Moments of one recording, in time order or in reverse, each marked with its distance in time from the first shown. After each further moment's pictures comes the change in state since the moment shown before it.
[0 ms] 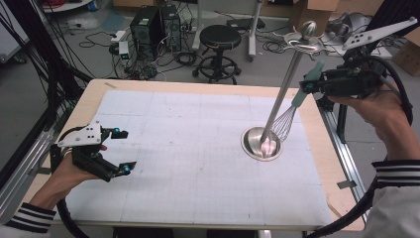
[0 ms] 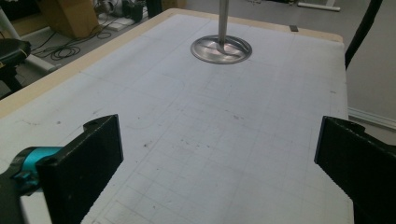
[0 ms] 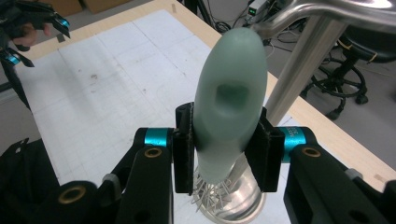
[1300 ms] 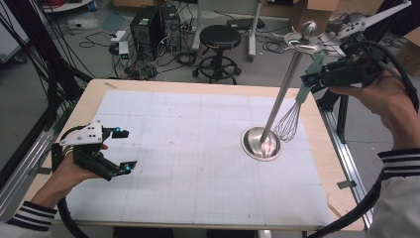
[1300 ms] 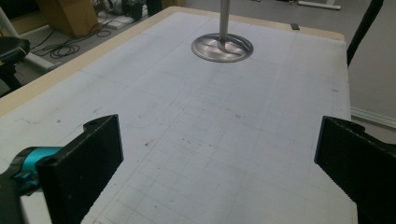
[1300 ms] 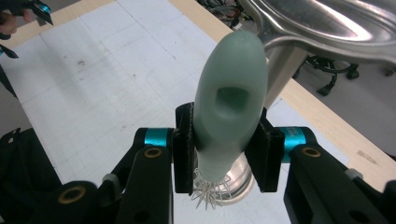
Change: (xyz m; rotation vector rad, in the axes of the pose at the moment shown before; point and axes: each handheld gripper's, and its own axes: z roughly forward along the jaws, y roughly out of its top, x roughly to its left) left arm 0.002 -0.001 0.003 0.006 -0.003 -0.003; right arm -0.006 0.021 -0.002 0.110 -0.040 0.019
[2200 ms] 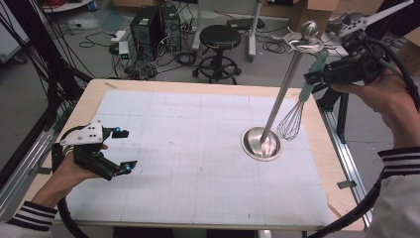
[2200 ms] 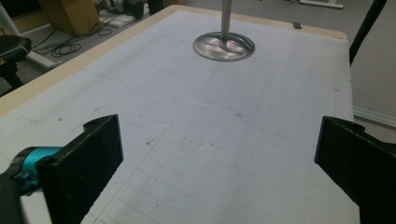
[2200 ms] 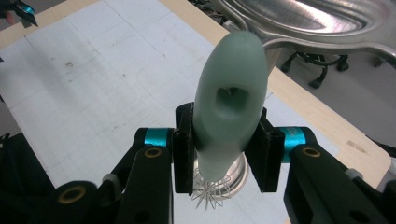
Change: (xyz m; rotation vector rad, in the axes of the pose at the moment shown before) left arm 0.001 0.000 0.001 0.002 0.007 -0.002; right arm -0.005 0.001 -0.001 0.009 -0.032 0.033
